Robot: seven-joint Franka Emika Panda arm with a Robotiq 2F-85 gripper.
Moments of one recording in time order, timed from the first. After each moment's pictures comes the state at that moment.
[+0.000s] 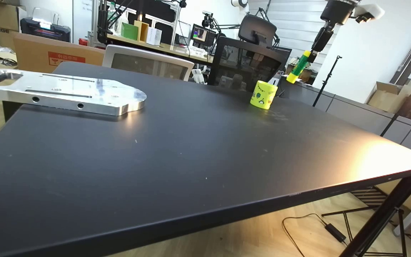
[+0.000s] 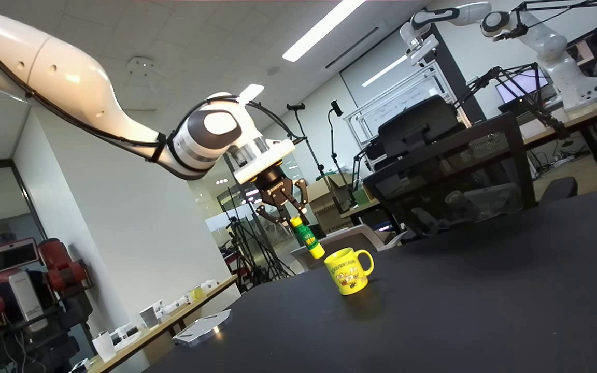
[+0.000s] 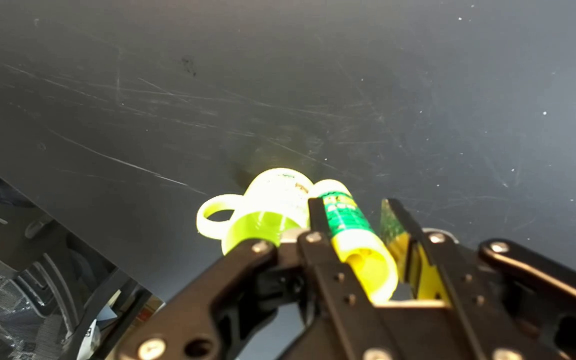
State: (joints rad) arm -0.13 0.36 0.00 -1.83 -0.04 2.36 -0.86
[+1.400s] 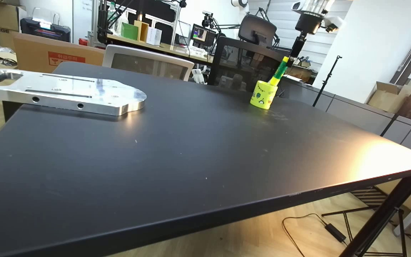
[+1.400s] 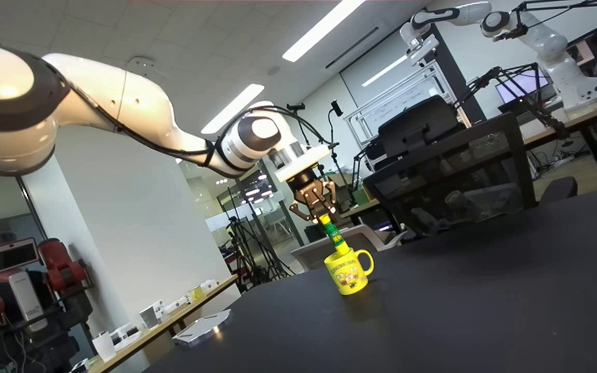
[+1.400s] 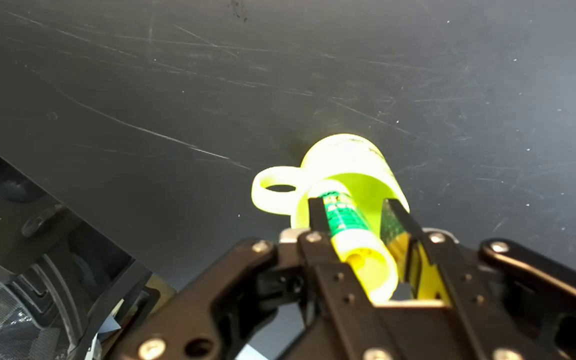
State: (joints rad) arm -0.14 0.73 0.01 -1.30 -0.03 2.15 -0.86
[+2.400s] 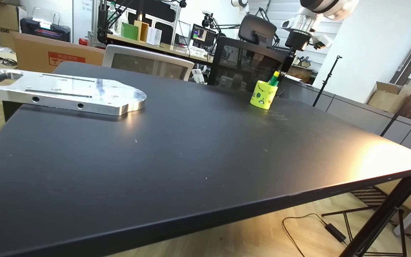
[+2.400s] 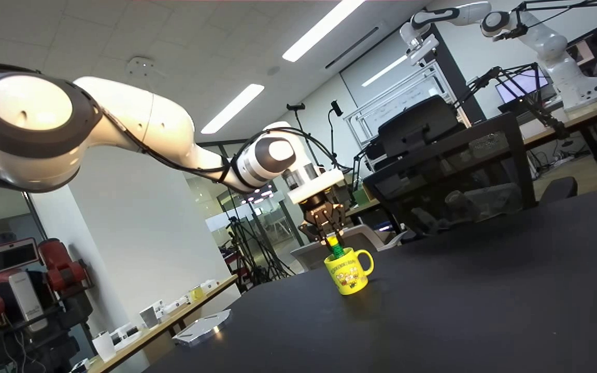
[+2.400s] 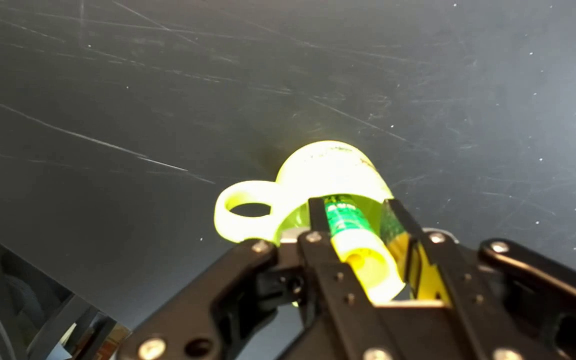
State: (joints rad) arm -0.15 0.87 0.05 -1.21 -0.02 2.13 -0.88
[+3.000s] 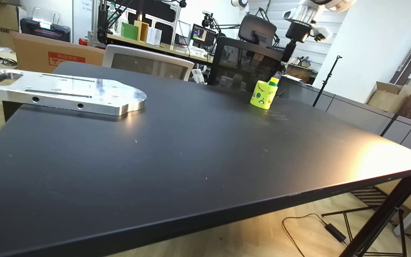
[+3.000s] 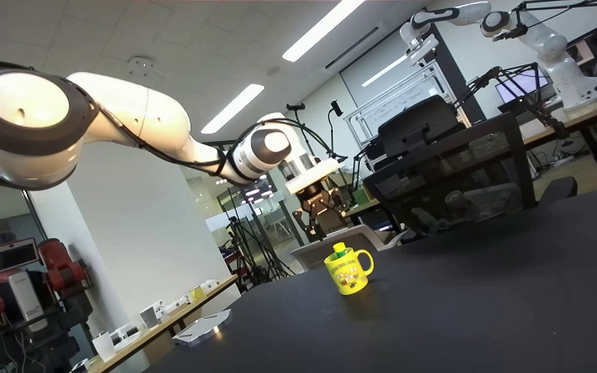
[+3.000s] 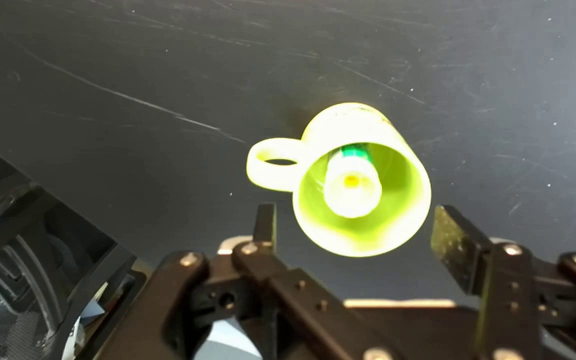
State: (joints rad) arm -0.15 0.84 0.06 -1.18 -0.02 2.15 -0.88
